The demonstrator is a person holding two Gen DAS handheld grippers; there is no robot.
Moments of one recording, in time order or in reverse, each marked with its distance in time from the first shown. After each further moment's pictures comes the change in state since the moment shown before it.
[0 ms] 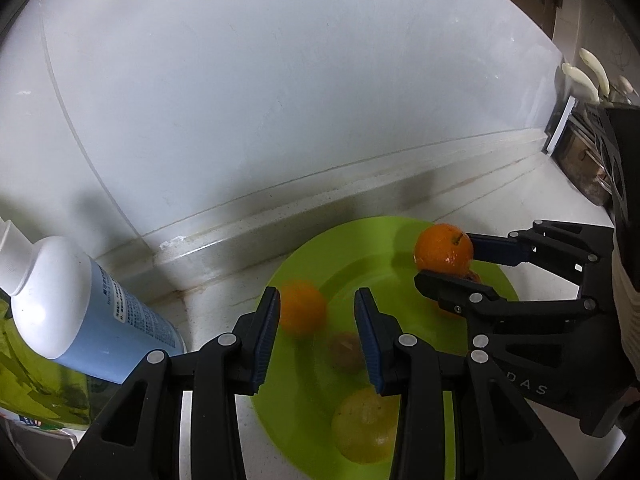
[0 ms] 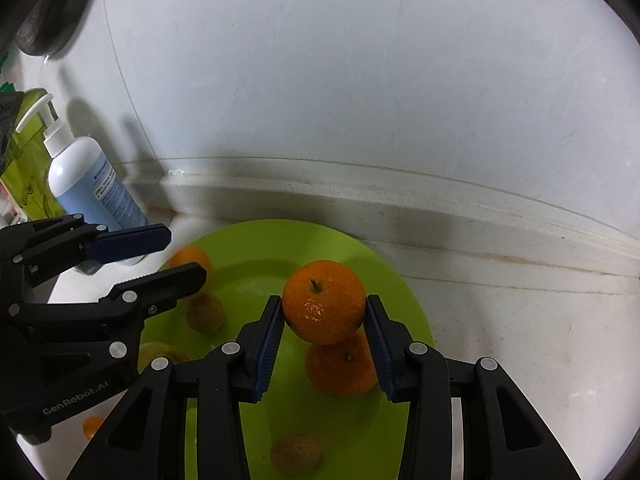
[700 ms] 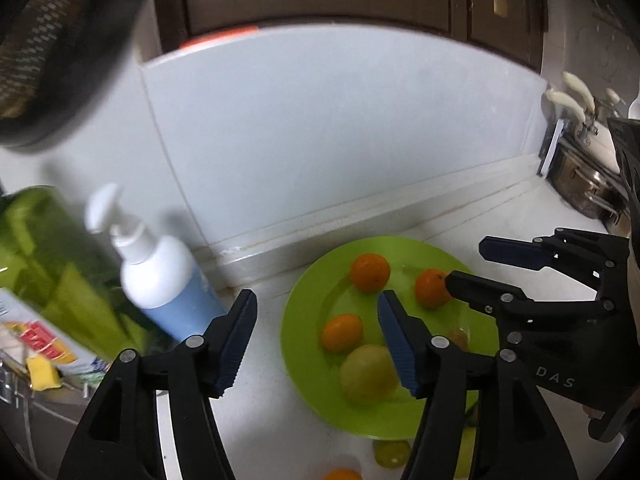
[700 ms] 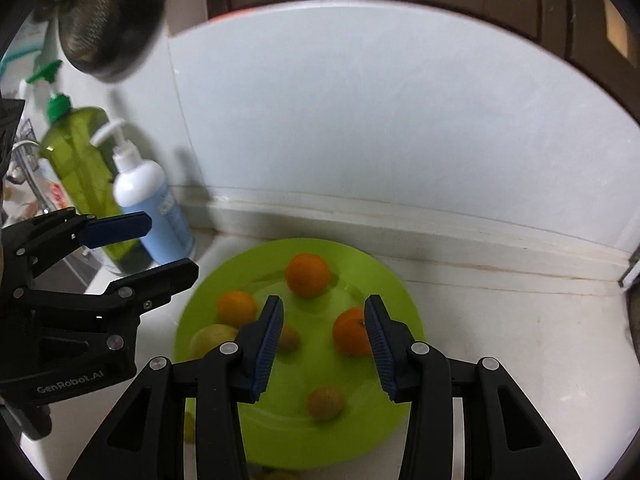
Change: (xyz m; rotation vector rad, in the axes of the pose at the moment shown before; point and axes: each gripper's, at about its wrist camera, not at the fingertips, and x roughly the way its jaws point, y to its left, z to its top) left arm -0.090 -0.001 -0.023 -0.007 -0.139 0.092; right arm -0.074 0.023 -0.018 -0.011 -0.132 -0.008
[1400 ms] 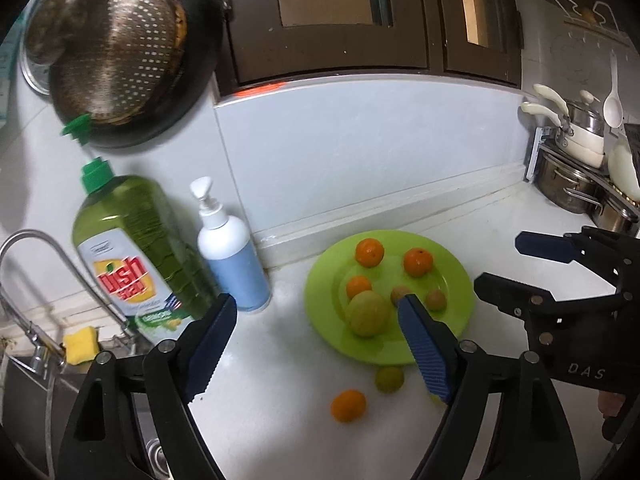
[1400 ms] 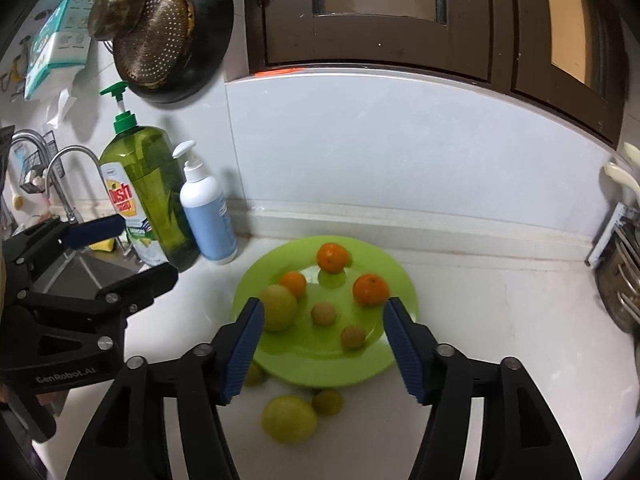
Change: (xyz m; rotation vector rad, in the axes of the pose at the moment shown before) left arm -0.101 0.000 -0.053 0.016 -0.101 0.071; right arm -0.100 0.040 -0.039 0.028 -0.101 -0.044
